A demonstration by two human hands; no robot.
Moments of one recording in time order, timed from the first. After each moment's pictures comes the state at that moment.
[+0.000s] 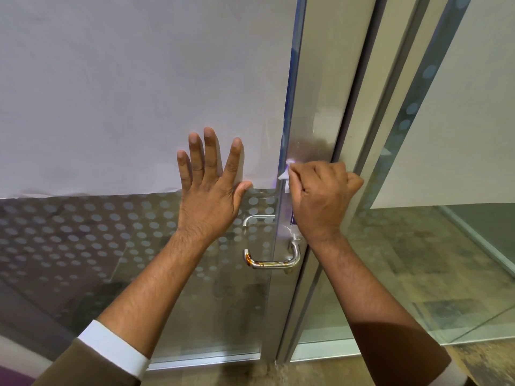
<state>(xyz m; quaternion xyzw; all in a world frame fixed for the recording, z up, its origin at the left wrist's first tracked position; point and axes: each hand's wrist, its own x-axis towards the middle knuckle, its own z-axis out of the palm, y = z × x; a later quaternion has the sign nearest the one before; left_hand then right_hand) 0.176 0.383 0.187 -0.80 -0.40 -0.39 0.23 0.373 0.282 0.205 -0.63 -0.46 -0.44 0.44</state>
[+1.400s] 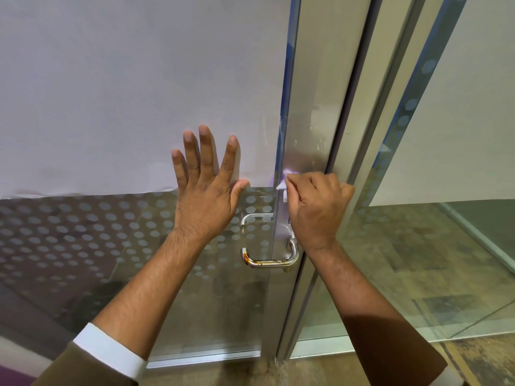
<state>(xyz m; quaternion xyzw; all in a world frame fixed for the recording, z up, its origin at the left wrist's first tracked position) 0.177 0.380 0.188 -0.81 -0.40 -0.38 0.22 0.373 0.275 0.181 -0.64 -0.48 -0.41 0.44</state>
